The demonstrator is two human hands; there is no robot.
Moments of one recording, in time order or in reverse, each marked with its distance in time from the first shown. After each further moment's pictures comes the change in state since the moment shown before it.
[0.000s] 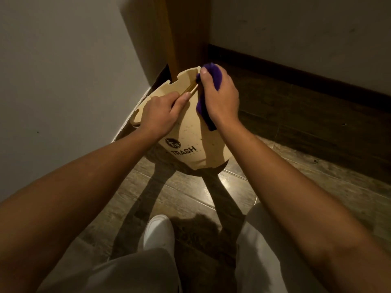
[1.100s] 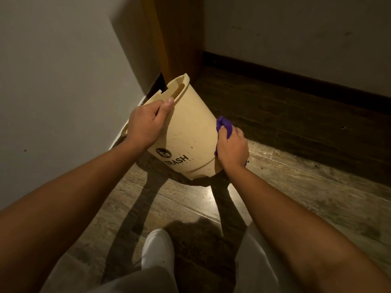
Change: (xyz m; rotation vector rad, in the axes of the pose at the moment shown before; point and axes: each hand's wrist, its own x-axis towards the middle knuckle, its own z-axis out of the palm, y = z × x) left_hand 0.010 -0.026 0.004 -0.097 0.051 -0.066; right_hand -0.036 0.120 -0.002 -0.365 0.111 0.277
